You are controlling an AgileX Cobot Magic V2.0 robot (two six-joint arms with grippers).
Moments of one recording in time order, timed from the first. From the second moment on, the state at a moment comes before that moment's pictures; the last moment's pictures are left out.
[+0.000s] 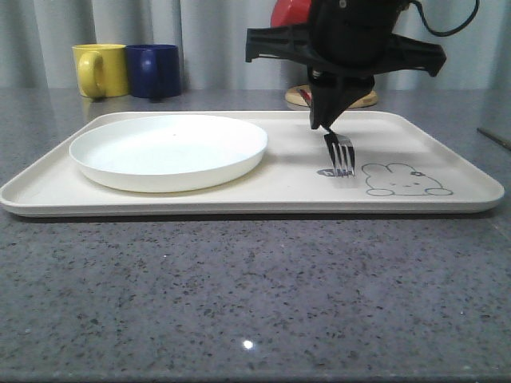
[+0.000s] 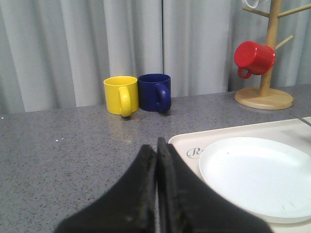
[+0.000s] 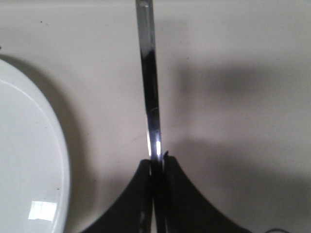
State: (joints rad) left arm -0.16 0.28 -0.36 -0.42 0.18 0.38; right arm 0.59 1.74 -1.35 -0.32 0.68 0.81
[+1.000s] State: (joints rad) left arm -0.16 0.28 -0.36 -0.42 0.18 0.38; right arm 0.59 1.75 -1.35 -0.34 0.67 0.83
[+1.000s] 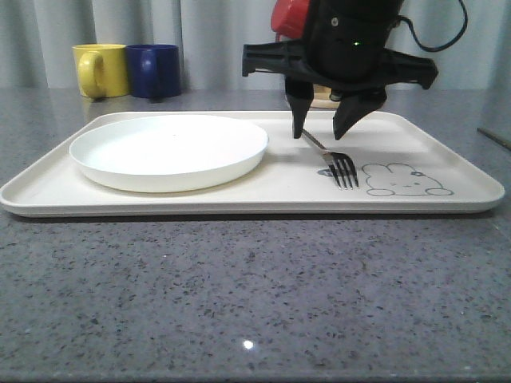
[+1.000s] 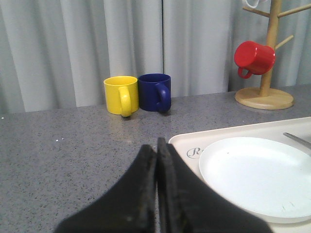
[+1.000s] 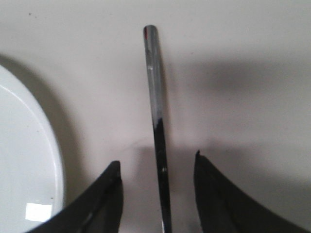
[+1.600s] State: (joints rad) left arm -0.16 0.28 -0.36 -0.42 0.18 0.38; right arm 0.29 1.57 -1.35 -0.30 0.90 0.44
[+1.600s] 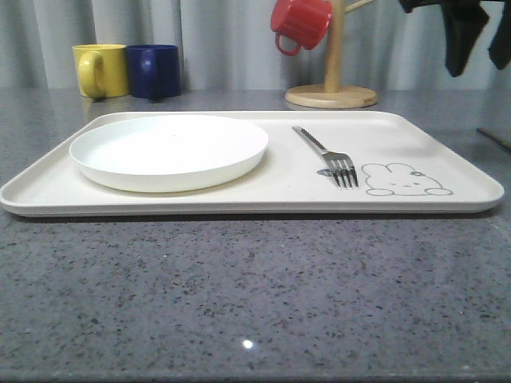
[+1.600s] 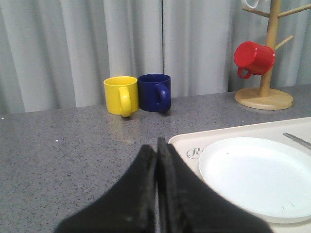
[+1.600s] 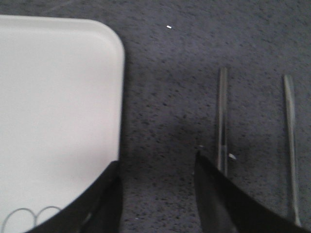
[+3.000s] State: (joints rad) left arm -0.16 0.28 -0.36 -0.42 0.18 0.38; right arm 0.03 1.76 -1.34 -0.01 0.90 0.11
